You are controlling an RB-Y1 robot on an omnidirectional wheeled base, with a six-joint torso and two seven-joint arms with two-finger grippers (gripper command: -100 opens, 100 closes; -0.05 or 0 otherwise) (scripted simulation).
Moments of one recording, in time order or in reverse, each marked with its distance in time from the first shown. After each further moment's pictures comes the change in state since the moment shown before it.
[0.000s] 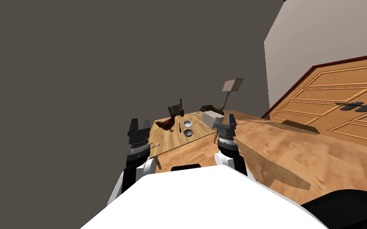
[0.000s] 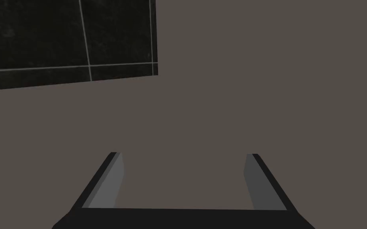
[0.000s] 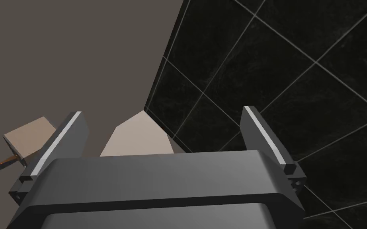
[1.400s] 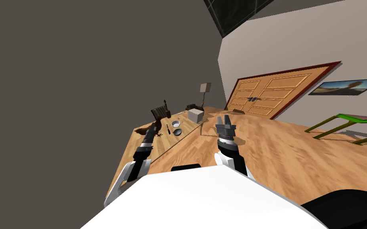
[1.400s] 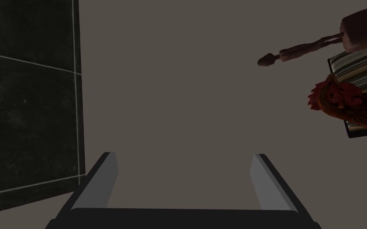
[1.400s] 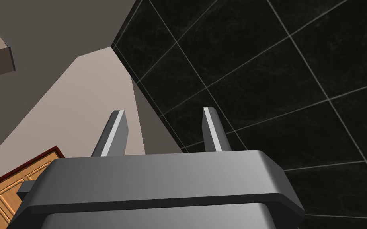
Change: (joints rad) left arm -0.065 0.169 0.083 0.194 -0.303 0.285 0.181; right arm 0.000 0.000 0.000 0.000 0.000 0.000 0.000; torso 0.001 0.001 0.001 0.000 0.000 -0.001
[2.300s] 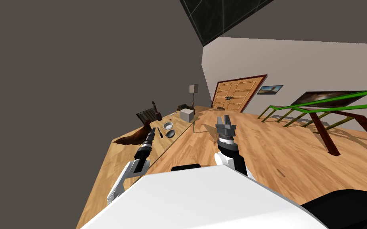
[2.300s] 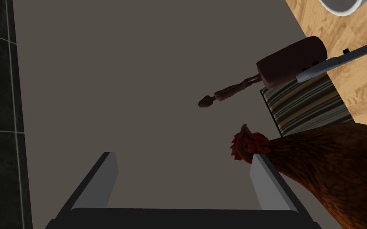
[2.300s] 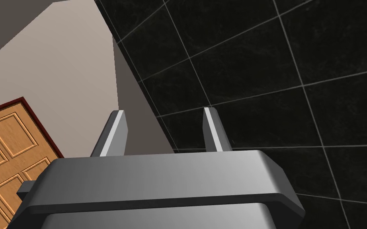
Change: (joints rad) left arm -0.044 0.033 0.052 0.167 -0.215 0.200 0.126; right arm 0.000 0.000 0.000 0.000 0.000 0.000 0.000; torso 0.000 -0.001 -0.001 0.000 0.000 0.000
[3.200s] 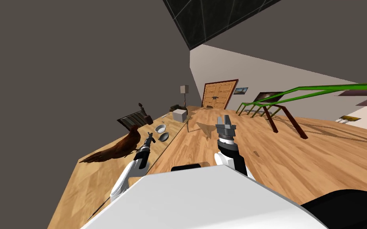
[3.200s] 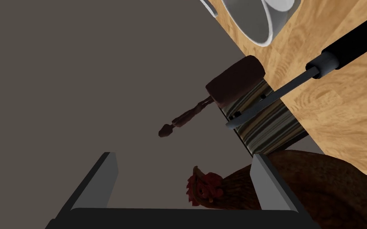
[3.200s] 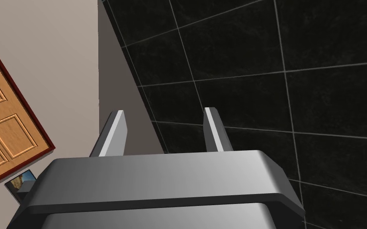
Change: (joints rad) left arm -0.034 0.021 0.019 0.141 -0.205 0.240 0.121; right arm 0.000 0.000 0.000 0.000 0.000 0.000 0.000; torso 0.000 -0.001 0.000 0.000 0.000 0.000
